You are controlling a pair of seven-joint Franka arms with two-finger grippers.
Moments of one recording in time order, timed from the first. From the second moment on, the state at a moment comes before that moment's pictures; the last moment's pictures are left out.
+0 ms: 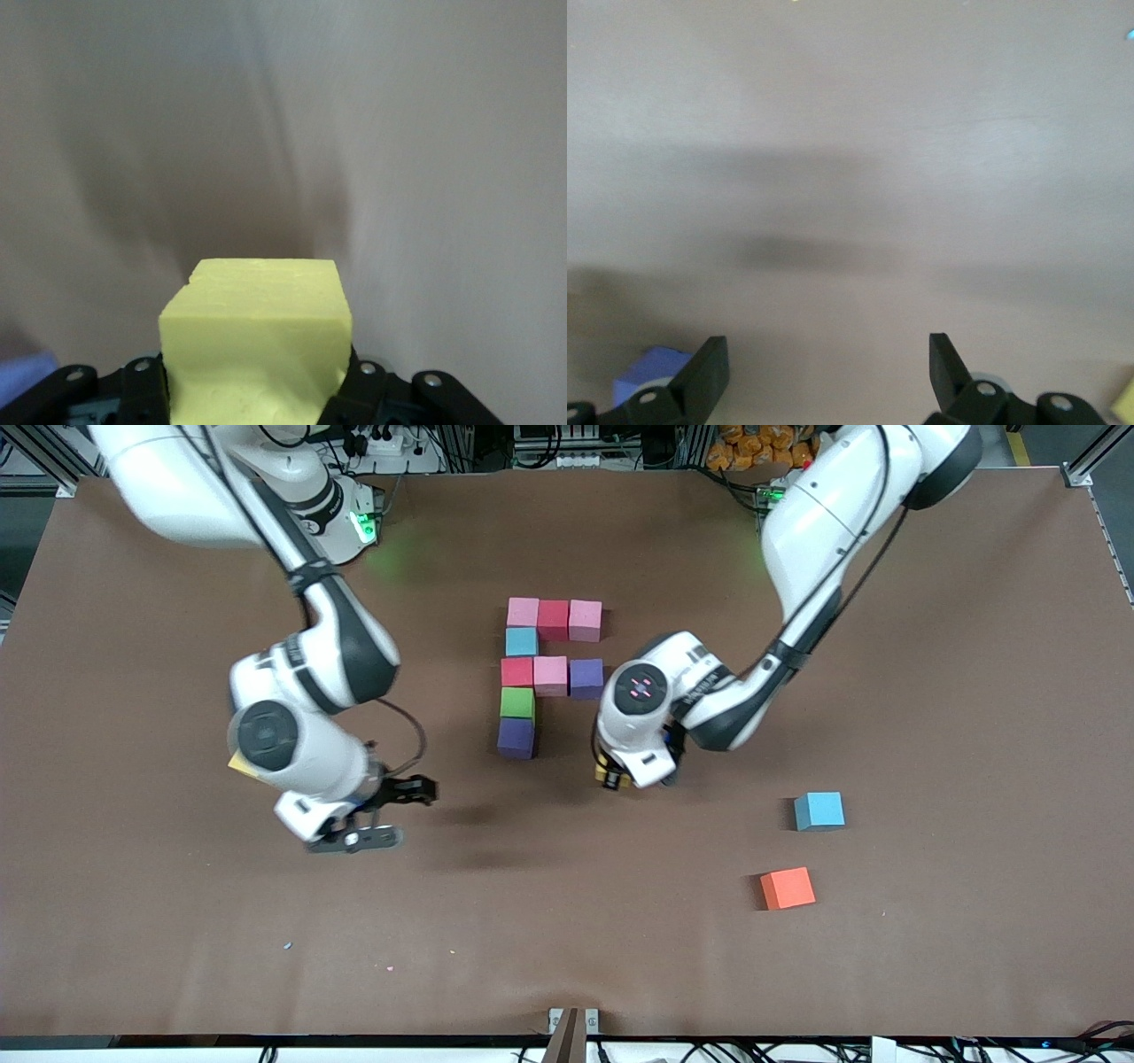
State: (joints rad) left arm -0.35 0.80 -0.47 -1.52 0.35 2.26 -2.27; right arm 0.09 0.57 0.26 -1.45 -0.07 1.96 0.22
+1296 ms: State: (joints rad) left arm -0.54 0.92 -0.40 -1.37 0.31 2.27 -2.47; right arm -0.01 0.13 0.04 -1.44 -0.06 1.51 -0.21
